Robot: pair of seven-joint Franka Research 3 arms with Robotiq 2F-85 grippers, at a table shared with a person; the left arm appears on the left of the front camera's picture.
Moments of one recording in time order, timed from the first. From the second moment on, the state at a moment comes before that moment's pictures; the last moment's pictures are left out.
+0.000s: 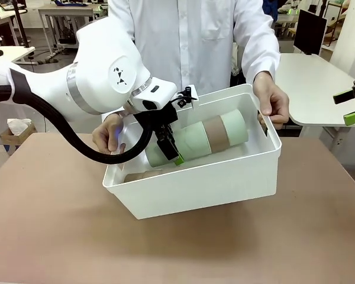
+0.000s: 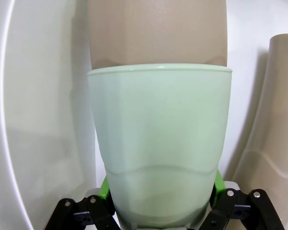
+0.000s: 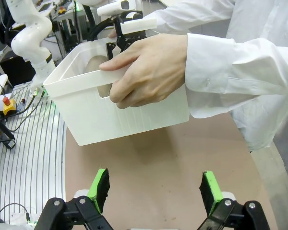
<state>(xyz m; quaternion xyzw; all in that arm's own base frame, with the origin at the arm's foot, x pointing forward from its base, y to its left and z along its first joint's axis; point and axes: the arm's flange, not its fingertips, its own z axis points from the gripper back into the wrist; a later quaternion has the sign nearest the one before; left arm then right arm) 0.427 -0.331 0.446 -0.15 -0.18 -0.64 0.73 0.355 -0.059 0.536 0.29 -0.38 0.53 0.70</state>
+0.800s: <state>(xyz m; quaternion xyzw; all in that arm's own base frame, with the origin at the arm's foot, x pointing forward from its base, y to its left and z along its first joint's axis) 0.422 -0.330 0.456 -0.16 -0.17 -0.67 0.71 0.355 -0.059 0.536 0.29 -0.38 0.53 0.70</state>
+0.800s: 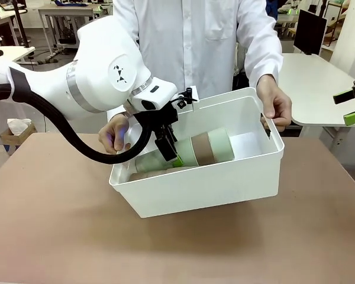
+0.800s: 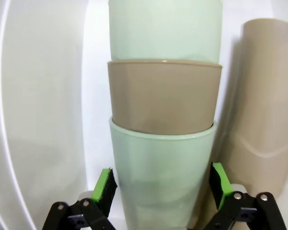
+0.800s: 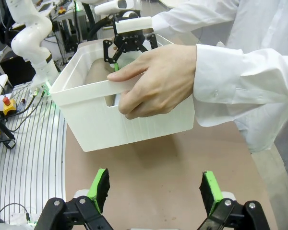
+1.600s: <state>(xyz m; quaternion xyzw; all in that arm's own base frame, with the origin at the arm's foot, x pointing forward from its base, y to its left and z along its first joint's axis) 0.397 -0.195 0.619 -0.25 -0.18 -0.67 0.67 0.355 -0.059 0.536 0.29 -0.38 0.53 0.70</state>
